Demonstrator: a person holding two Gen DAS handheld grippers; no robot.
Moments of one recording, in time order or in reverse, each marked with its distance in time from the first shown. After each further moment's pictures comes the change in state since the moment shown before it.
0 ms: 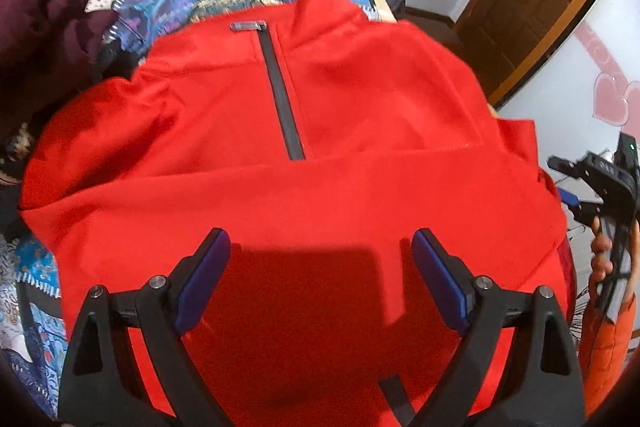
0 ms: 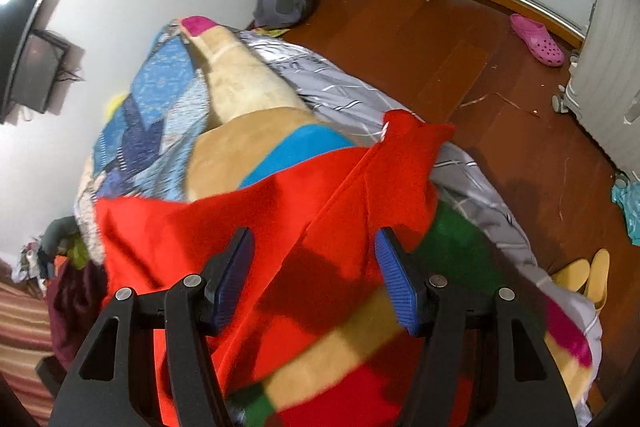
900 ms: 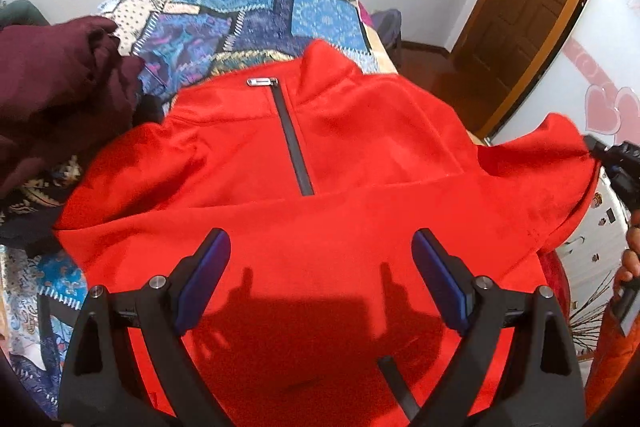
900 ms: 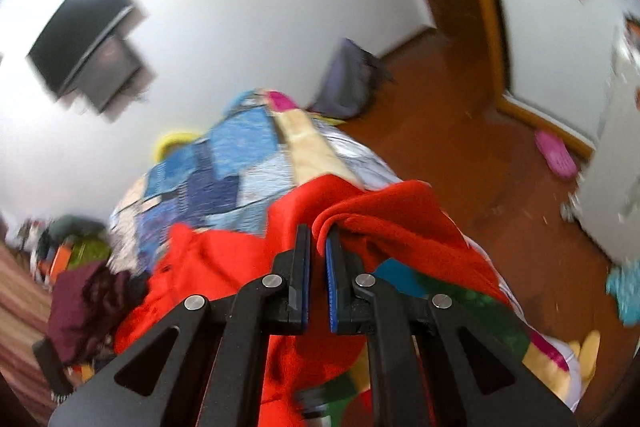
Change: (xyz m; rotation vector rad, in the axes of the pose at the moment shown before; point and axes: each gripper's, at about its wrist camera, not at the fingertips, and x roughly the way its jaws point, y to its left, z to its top) left arm -0.057 0.003 0.000 0.023 -0.165 0.012; right arm -0.118 0.086 -0.039 -0.254 -0.353 0.097
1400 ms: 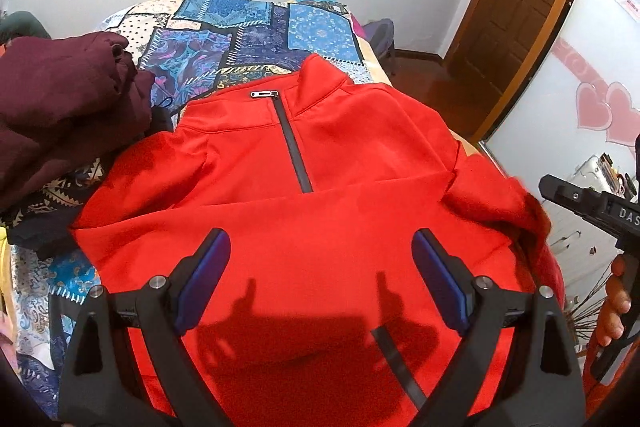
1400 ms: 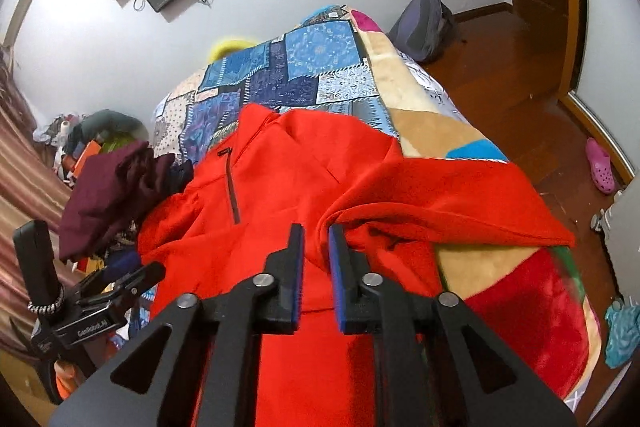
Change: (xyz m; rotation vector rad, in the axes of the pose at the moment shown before) left arm -0.028 0.000 -0.010 0.024 -0.037 -0.008; right arm 0.014 0.053 -0.064 -0.196 0.247 0.125
